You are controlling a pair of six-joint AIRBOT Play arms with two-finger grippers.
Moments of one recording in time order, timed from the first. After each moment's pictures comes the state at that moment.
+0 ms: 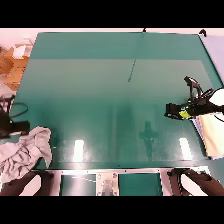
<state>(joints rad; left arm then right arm) 0.28 -0.95 0.74 1.80 -1.45 -1.61 -0.06 -0.95 0.83 -1.28 1.23 1.64</state>
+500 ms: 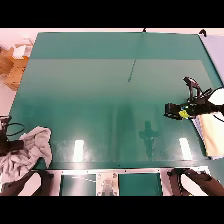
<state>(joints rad) 0.46 -0.95 0.53 1.96 -1.27 -1.55 -0.06 -0.96 0.83 -1.28 1.23 1.64</state>
